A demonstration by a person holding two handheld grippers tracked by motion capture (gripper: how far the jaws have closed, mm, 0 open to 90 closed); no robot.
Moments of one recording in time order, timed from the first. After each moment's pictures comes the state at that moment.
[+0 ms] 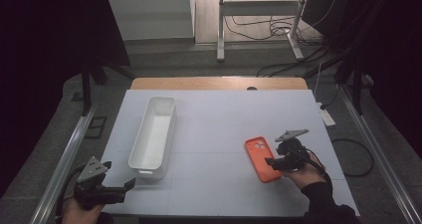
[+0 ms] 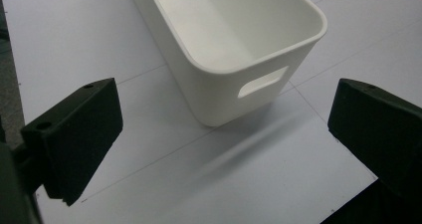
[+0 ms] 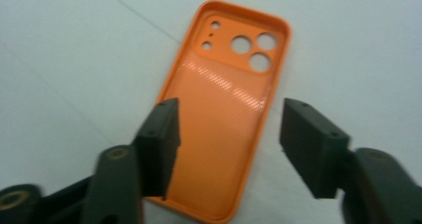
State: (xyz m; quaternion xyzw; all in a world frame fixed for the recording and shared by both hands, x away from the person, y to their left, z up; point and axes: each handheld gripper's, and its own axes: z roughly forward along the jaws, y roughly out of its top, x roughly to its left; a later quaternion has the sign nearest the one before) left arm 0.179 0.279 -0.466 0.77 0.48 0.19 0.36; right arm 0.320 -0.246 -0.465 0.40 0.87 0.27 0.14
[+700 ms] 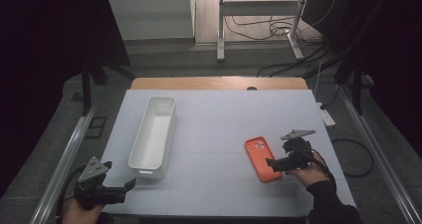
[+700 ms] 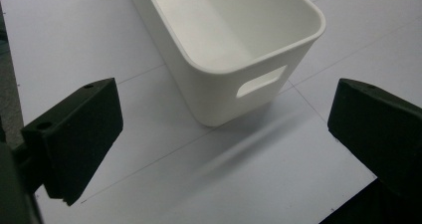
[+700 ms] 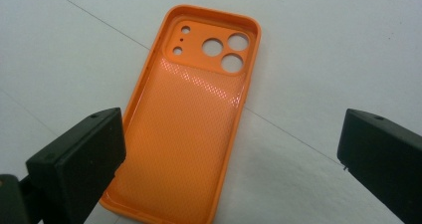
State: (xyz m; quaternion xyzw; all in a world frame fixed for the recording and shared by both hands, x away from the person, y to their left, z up) left arm 0.180 0.278 -0.466 0.78 0.48 0.19 0.36; right arm 0.327 -0.259 -0.475 0.43 0.85 0.28 0.15
